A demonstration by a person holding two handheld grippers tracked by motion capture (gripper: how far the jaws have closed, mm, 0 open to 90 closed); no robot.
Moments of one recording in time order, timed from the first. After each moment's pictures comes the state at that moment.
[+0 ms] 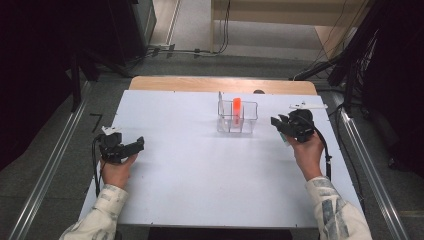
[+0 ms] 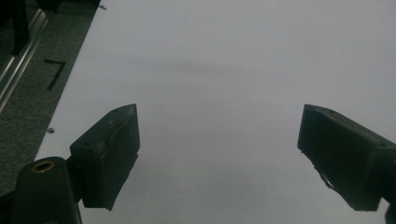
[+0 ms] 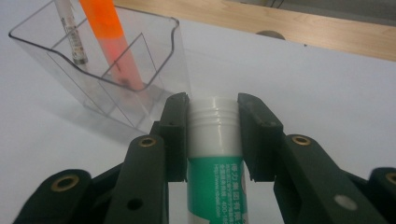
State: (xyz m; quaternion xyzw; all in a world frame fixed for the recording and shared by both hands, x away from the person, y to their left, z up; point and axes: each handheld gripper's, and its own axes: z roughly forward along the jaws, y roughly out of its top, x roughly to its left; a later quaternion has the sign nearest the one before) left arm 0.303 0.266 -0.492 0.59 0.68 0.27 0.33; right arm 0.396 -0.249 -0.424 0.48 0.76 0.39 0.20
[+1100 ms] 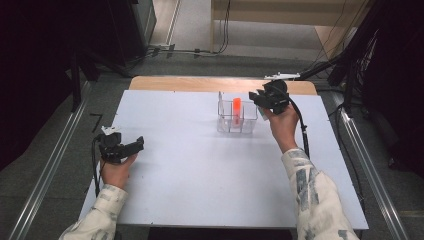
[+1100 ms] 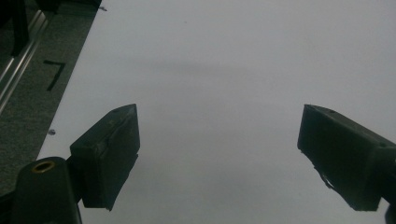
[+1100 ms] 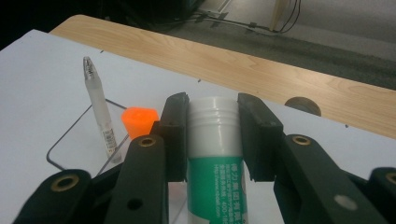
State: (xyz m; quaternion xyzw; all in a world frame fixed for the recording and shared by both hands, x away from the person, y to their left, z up) left arm 0.303 0.267 -0.492 0.59 0.68 0.27 0.34; right arm 0.453 -0.177 -0.385 0.46 0.76 0.40 0.20
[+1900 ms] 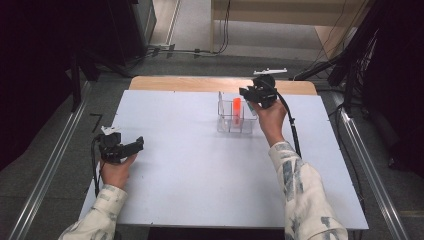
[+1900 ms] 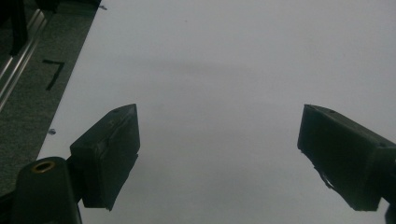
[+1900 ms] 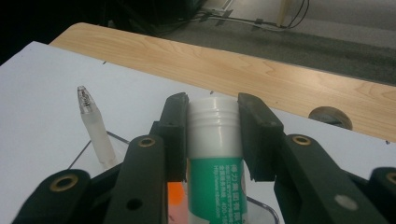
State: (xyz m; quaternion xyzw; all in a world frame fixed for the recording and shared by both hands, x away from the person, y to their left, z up) left arm 0.303 0.269 -0.493 0.59 0.68 0.27 0.34; right arm 0.479 -0.150 -0.394 0.48 0.76 0.41 0.18
